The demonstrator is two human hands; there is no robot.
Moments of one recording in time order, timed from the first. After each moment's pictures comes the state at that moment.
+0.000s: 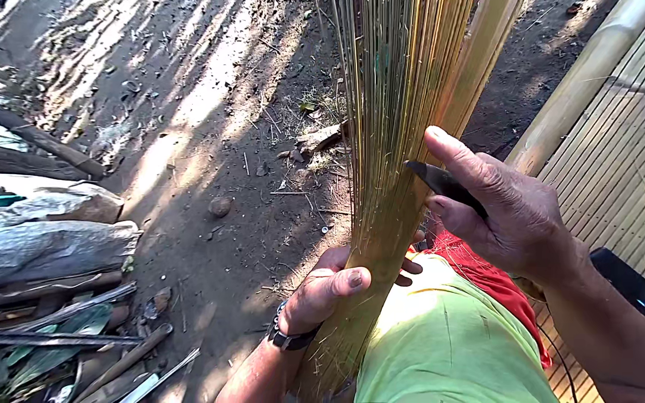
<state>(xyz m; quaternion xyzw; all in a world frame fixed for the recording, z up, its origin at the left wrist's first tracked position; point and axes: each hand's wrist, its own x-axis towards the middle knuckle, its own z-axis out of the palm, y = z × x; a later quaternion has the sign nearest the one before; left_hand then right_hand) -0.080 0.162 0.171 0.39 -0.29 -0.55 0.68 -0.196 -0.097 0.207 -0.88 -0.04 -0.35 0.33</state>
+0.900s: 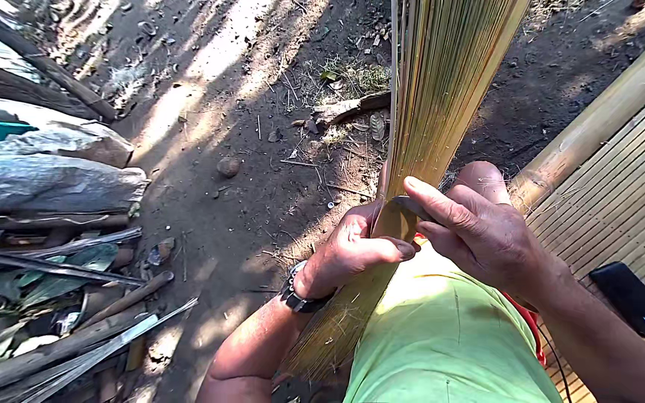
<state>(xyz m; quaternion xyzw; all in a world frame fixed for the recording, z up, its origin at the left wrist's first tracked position) -0.084 0.158 0.192 0.56 -0.26 -0.45 0.65 -0.192 -0.053 0.170 -0.87 -0.11 -0.27 0.39</state>
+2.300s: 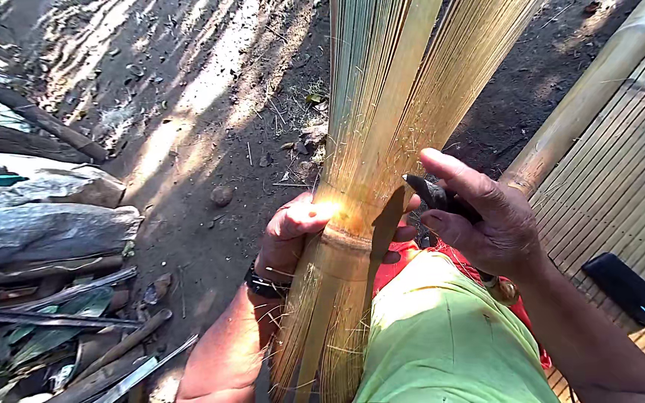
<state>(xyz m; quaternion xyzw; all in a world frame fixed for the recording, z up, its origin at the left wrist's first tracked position) -0.035 0.164 0.217 0.36 -0.15 -0.57 0.73 -0.177 -0.076 0.182 -0.76 -0.13 -0.35 0.54</state>
